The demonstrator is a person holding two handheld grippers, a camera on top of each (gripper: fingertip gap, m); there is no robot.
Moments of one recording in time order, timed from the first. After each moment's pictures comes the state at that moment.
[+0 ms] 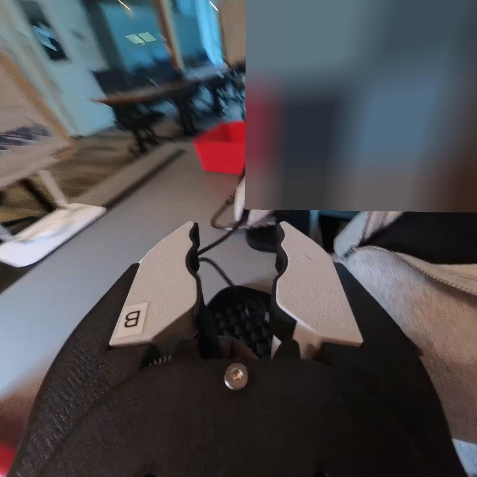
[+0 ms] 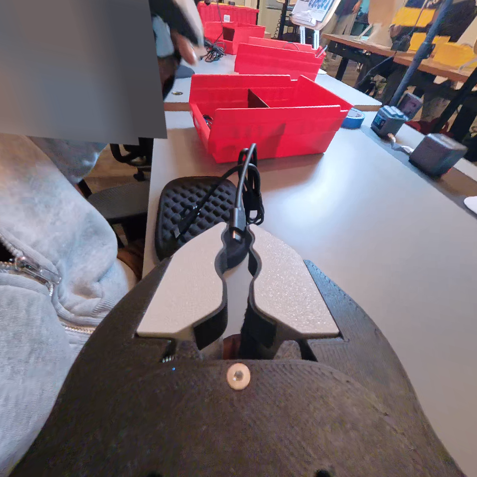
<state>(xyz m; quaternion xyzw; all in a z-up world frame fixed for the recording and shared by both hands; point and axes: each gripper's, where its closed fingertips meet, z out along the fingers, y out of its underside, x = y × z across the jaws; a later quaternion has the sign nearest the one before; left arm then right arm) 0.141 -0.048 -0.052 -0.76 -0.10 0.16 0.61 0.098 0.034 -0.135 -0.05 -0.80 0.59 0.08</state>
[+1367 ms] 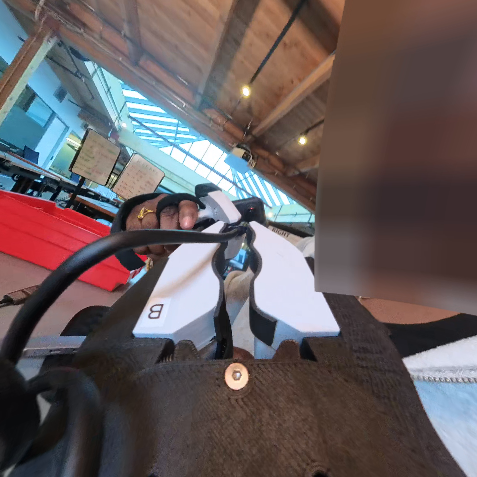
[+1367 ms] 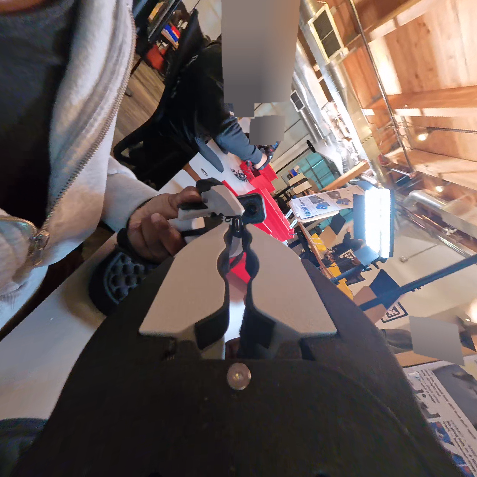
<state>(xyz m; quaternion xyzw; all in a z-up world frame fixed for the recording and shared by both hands) 0.145 0.032 -0.040 -0.45 -0.12 -0.26 0.84 0.146 0.020 -0.046 0.32 -0.63 0.65 0.28</state>
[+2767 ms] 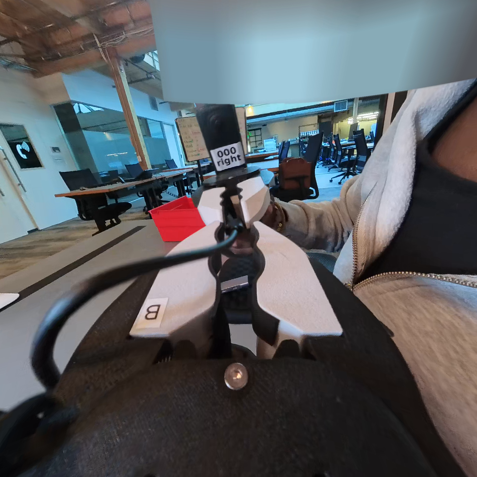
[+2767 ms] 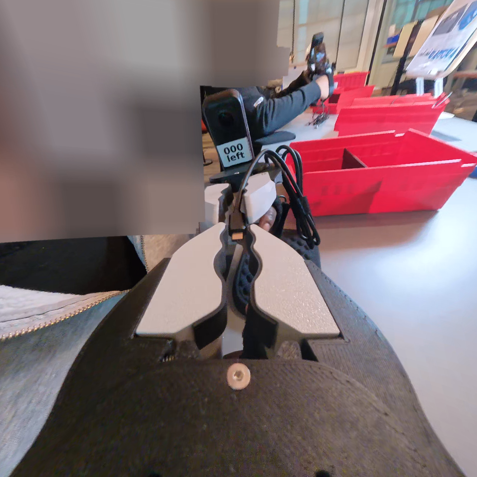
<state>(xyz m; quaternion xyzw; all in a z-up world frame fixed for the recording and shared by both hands) 0.146 0.033 -0.079 -0.64 -0.01 0.12 0.76 0.144 0.019 -0.082 0.04 -0.73 0.67 -0.12</state>
